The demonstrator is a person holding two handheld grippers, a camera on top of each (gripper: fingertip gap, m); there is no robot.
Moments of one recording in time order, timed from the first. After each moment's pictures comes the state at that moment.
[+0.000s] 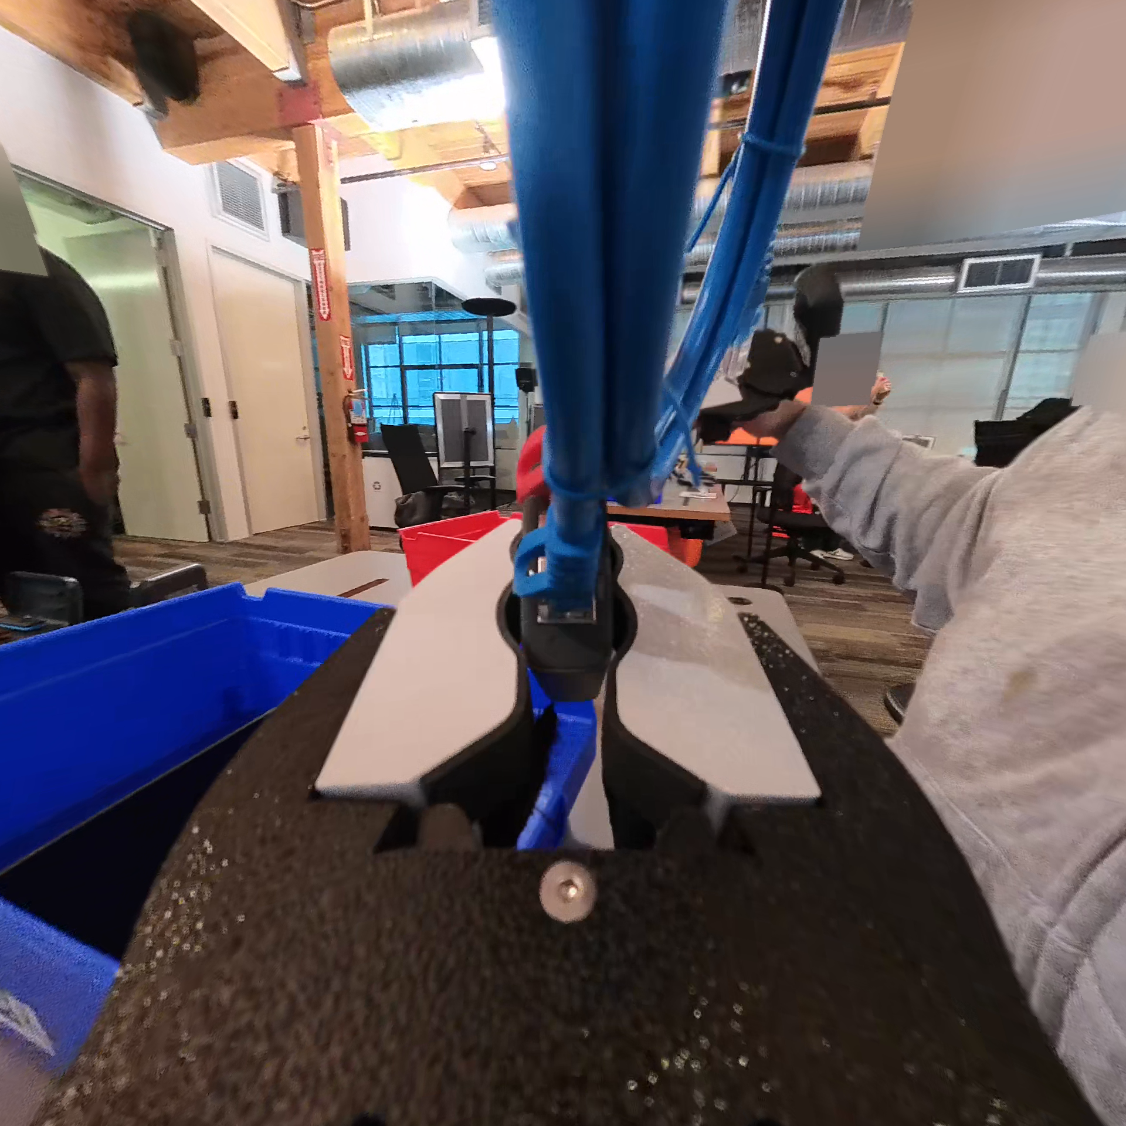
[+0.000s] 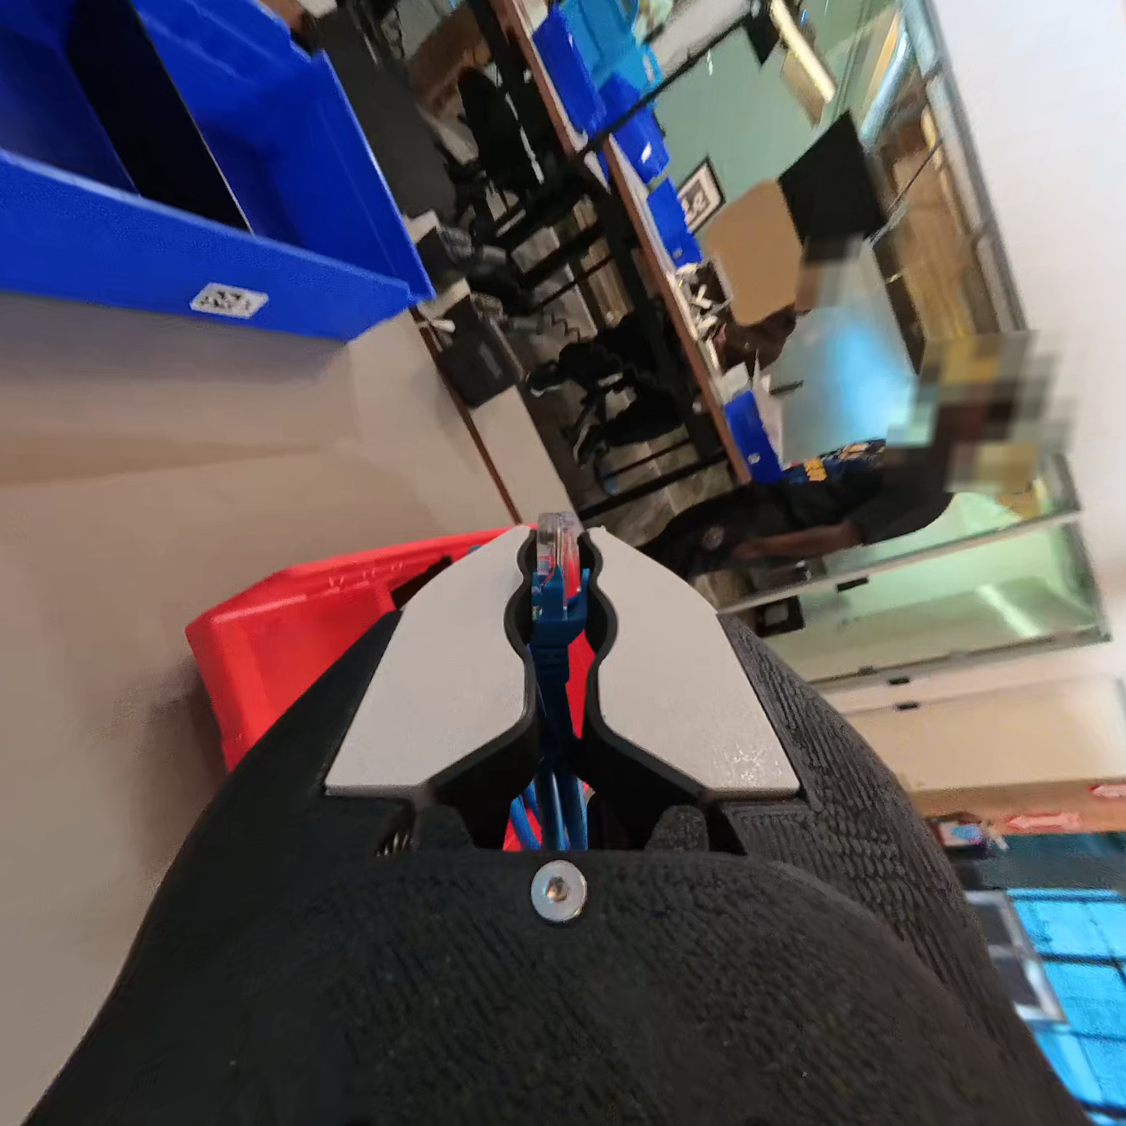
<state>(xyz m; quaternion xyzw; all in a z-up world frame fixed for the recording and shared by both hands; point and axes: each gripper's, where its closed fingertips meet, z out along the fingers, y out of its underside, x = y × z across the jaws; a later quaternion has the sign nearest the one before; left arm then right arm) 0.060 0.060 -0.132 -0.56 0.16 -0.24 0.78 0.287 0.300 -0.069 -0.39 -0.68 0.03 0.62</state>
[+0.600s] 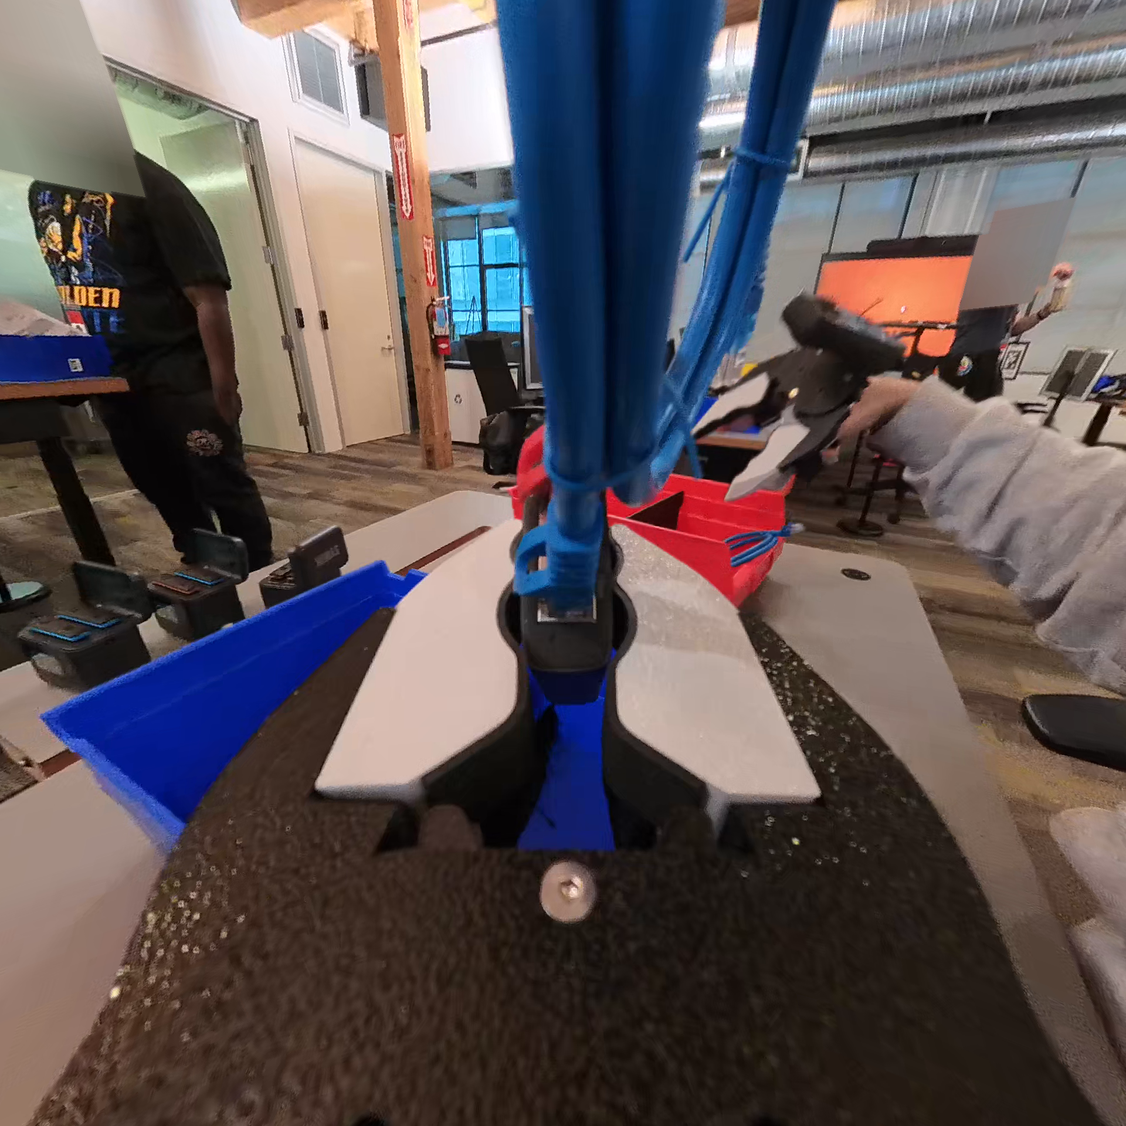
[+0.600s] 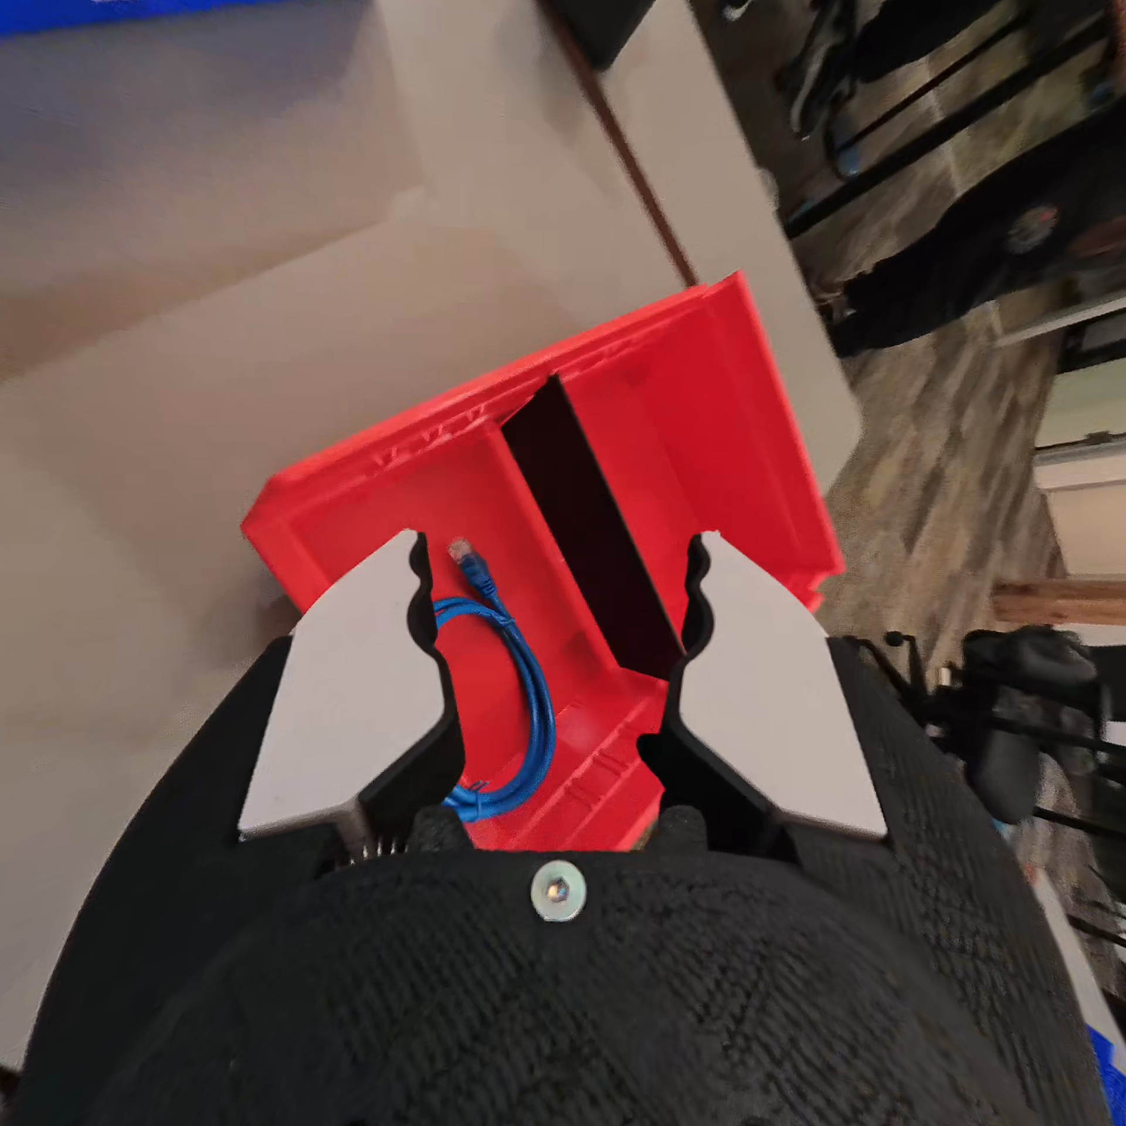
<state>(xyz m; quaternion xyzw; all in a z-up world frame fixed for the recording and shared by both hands) 0.010 0.107 -0.102 -0.64 0.13 -0.16 0.74 0.277 0.363 -0.169 -0.60 -0.69 0.01 0.40</state>
